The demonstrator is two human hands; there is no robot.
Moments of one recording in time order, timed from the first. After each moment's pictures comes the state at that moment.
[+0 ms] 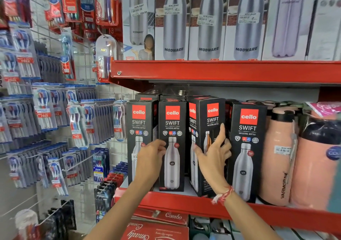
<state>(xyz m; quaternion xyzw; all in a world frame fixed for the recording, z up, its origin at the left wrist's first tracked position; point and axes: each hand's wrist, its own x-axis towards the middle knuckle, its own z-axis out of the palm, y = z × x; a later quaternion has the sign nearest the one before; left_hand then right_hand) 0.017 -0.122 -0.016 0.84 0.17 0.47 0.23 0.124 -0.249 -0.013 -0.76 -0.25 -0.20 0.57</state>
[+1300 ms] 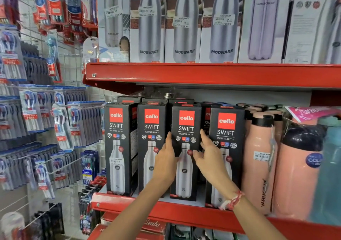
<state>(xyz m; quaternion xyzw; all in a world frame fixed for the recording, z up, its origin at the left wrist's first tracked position) 0.111 -0.189 -0.019 0.86 0.19 0.40 0.25 0.180 -0.304 -0.001 -0.75 -0.41 -0.13 0.50</state>
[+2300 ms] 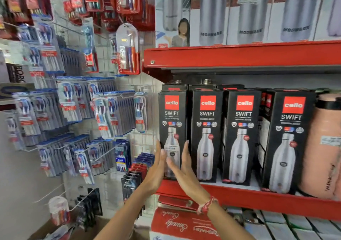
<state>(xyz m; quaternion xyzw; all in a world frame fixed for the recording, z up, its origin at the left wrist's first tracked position) -0.023 -0.031 -0.095 0.80 0.10 0.31 0.50 0.046 -0.134 -0.091 -0.67 -0.46 0.11 0.57</state>
